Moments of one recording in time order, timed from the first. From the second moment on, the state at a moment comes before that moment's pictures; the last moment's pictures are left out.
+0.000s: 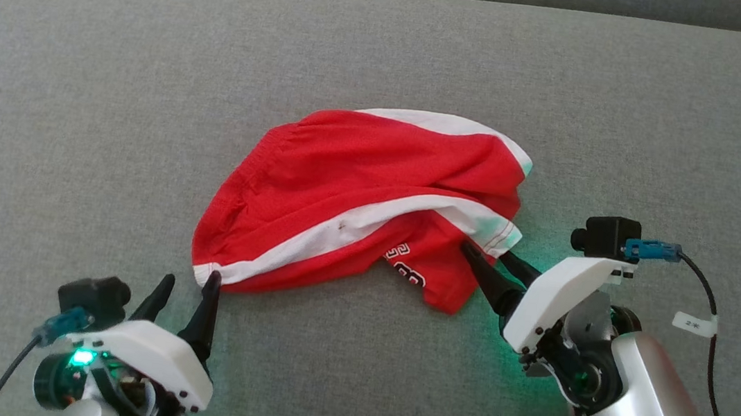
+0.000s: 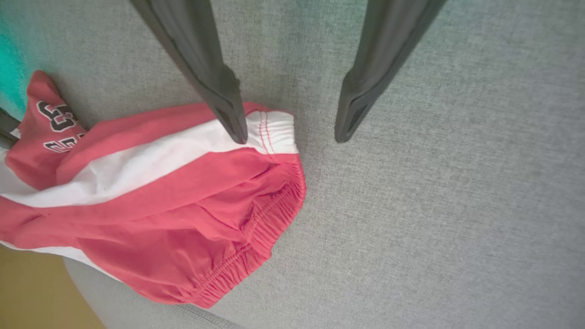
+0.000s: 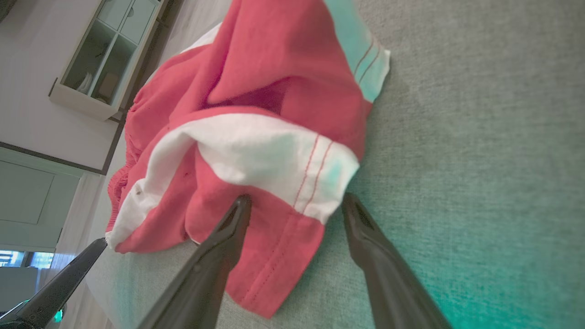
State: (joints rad) left arm -0.01 0.06 -0.09 0.12 -0.41 -0.05 0.33; right arm -0.32 -0.05 0.26 0.41 0.67 0.12 0.48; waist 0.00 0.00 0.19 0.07
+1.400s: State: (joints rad) left arm -0.08 0.12 -0.17 0.23 -0.70 -0.12 0.28; right arm -0.36 -0.05 0.31 0.40 0.74 0.12 0.45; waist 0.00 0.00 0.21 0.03
